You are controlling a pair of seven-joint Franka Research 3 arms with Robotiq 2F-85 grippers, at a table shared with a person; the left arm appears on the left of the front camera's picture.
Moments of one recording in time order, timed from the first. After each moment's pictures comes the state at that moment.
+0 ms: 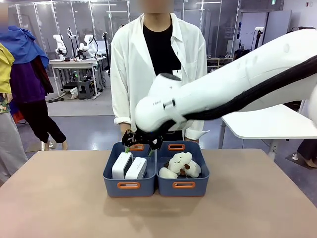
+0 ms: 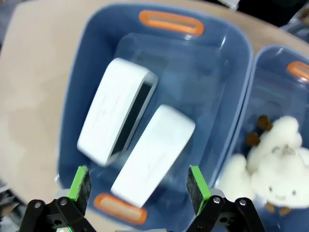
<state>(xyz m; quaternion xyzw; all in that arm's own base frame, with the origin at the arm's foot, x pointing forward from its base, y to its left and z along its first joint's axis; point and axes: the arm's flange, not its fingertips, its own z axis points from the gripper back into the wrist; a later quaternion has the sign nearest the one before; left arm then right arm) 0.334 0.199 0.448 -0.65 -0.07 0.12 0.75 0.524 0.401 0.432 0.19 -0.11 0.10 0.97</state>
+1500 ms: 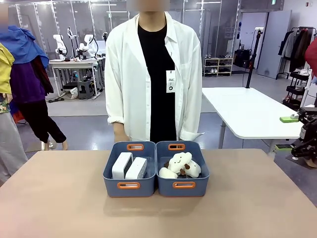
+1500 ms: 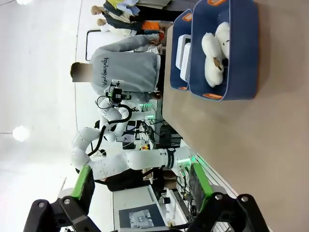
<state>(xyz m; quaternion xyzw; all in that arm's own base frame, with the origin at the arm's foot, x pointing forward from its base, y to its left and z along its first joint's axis) 0.334 0.199 0.448 -0.65 -0.07 0.12 0.75 0.402 -0.127 0.443 0.66 -0.05 -0.03 0.75</state>
